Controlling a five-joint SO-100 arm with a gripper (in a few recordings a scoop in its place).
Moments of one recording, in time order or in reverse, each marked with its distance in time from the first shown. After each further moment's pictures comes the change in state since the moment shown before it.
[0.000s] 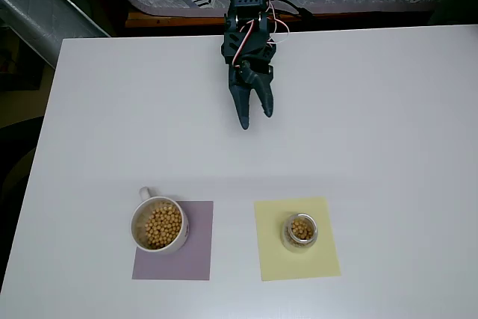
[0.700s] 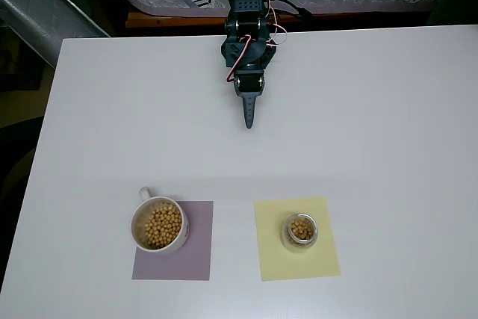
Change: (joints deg) arm 0.3 11.2 8.8 26.5 25.9
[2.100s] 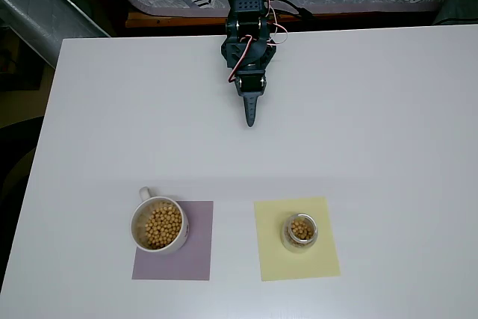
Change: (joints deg) arm -1.0 0.0 0.0 0.6 -1.4
